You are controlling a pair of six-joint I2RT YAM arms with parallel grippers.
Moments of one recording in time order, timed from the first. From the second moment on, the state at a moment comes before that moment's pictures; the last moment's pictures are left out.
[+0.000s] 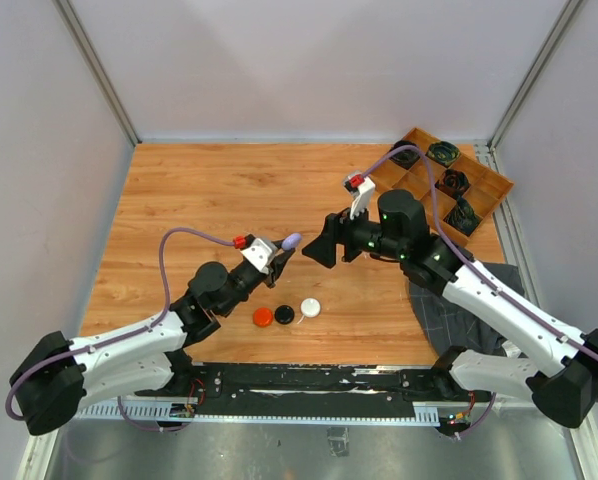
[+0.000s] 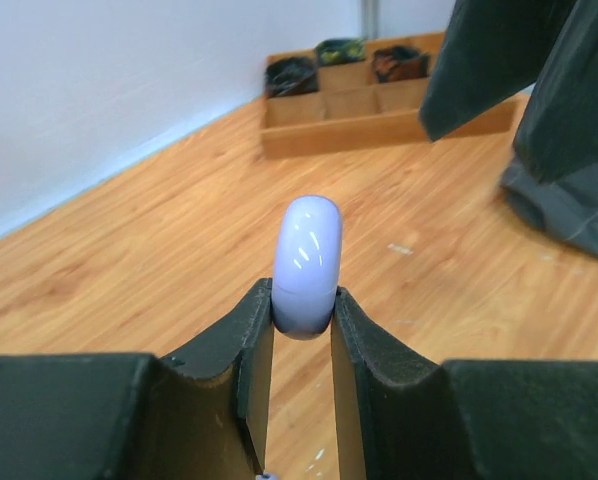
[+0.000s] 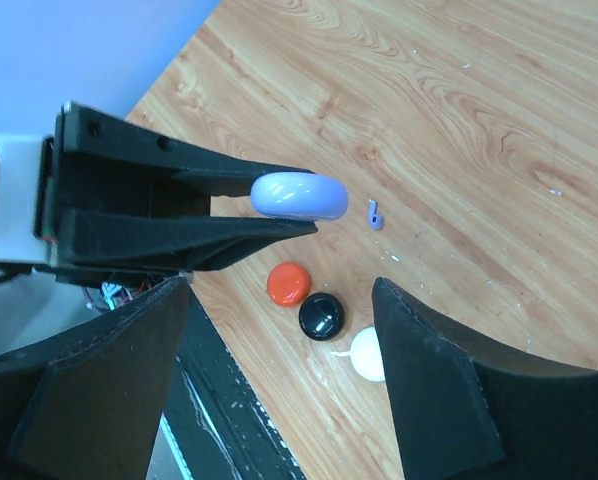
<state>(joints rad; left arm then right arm) -0.85 0.93 0.35 0.67 -0.08 0.12 0.76 1.12 1.04 -0.26 -0.31 0.36</state>
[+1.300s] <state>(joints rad) -0.98 1.20 0.30 1.02 -0.35 0.76 0.76 1.37 1.06 -0.12 -0.18 0.89</state>
